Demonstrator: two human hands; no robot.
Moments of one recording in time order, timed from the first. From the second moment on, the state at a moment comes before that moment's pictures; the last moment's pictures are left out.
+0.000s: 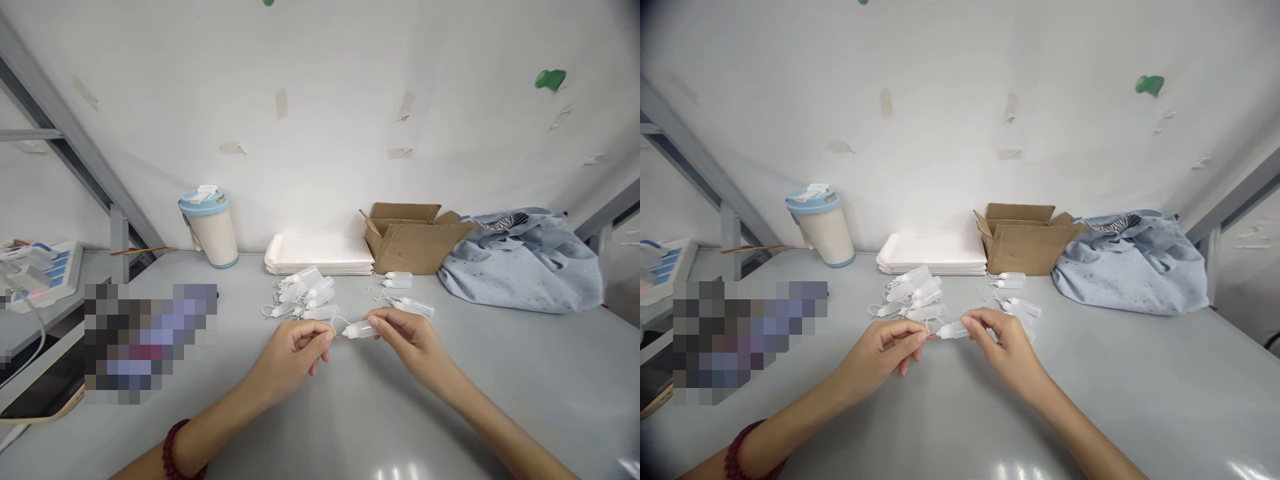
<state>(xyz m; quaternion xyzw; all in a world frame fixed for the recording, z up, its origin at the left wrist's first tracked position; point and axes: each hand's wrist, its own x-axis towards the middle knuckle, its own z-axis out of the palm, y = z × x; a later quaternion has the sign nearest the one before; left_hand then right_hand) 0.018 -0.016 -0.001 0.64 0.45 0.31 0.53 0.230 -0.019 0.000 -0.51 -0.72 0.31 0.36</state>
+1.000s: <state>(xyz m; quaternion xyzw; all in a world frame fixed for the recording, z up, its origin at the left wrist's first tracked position) 0.016 -0.021 0.000 0.74 0.42 0.26 0.46 0.236 -0.022 0.009 -0.47 -0.77 0.30 0.31</state>
